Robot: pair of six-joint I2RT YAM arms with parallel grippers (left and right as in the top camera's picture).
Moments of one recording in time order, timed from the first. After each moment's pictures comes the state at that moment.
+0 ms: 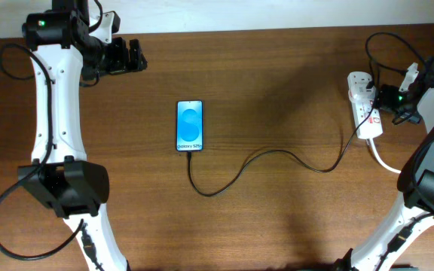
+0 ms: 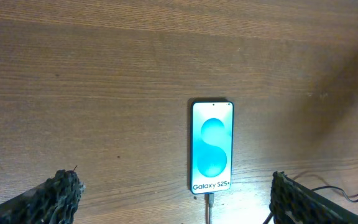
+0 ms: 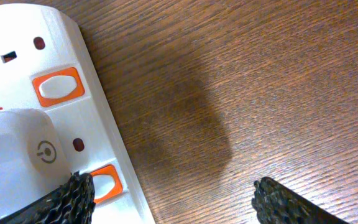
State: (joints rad) left arm 0.05 2.17 2.42 -1.44 0.29 -0.03; right arm -0.48 2.18 1.61 -0.59 -0.11 -0.03
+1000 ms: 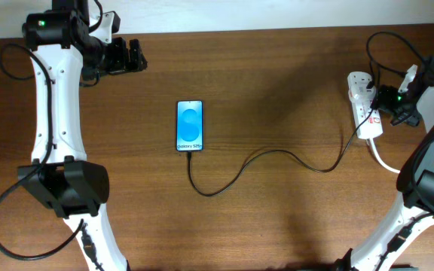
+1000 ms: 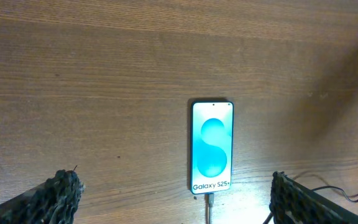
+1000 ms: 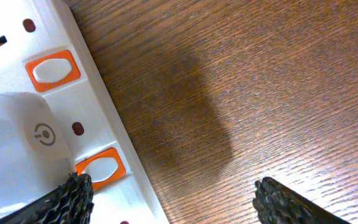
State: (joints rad) left arm 0.05 2.17 2.42 -1.44 0.29 -0.03; right arm -0.47 2.18 1.63 -0.64 -0.09 0.03
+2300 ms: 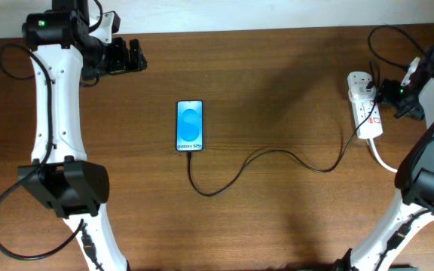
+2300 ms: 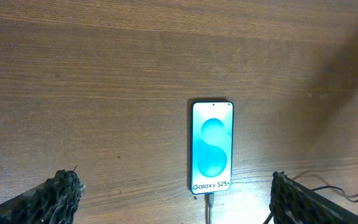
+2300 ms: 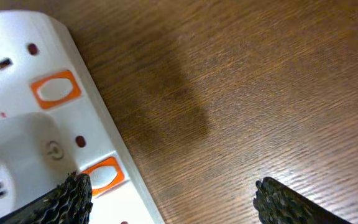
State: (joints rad) left arm 0.05 2.17 2.42 -1.44 0.29 -0.03; right arm -0.46 2.21 1.74 -0.75 -0.02 0.03
